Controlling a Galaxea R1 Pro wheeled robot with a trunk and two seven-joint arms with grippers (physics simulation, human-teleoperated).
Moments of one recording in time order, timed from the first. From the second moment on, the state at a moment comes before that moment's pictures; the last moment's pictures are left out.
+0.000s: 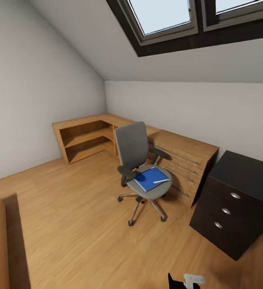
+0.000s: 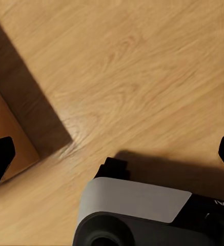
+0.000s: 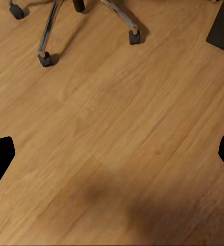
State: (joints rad) left arm -0.15 -0.06 -0.03 -0.37 0.15 0.01 0.26; right arm -0.42 0.03 -0.19 0.02 0.05 -0.57 0.02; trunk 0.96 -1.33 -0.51
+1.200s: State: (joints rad) left arm -0.15 -0.06 -0.04 -0.35 0.15 -0.19 0.26; right arm -0.42 0.03 -0.19 0.02 0.05 -0.57 0.02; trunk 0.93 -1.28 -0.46
